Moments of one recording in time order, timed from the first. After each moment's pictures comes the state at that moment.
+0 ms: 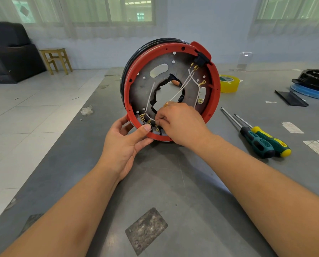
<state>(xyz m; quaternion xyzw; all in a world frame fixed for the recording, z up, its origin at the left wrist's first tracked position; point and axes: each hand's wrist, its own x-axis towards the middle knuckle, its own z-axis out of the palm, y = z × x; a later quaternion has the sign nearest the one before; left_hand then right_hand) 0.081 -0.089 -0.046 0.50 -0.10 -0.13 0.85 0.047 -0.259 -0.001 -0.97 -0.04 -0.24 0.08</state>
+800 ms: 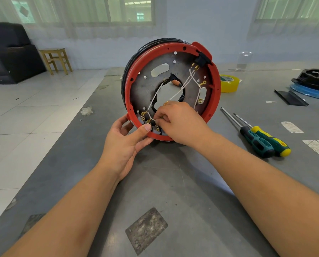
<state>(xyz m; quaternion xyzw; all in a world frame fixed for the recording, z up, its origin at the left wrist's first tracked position) 0.086 -0.088 -0.050 0.51 -0.11 -0.13 0.85 0.049 -0.261 0.002 -0.96 -0.05 -0.22 0.14</state>
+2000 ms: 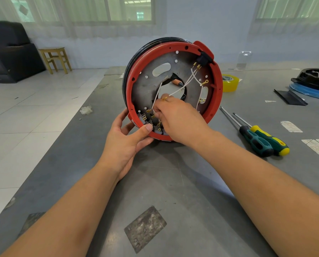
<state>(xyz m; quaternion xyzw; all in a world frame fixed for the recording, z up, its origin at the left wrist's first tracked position) 0.088 -0.089 -0.054 0.53 -0.14 -0.13 0.83 0.044 -0.254 0.006 -0.97 -0.06 -0.23 0.07</state>
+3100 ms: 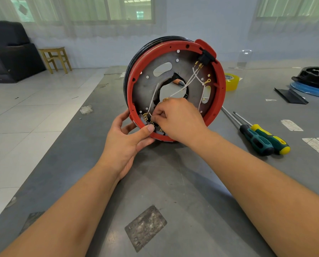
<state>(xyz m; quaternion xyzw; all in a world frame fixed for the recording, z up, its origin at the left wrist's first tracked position) 0.085 -0.088 -0.053 0.53 -0.14 -0.13 0.83 0.046 -0.249 0.008 -0.96 0.00 -0.24 0.14</state>
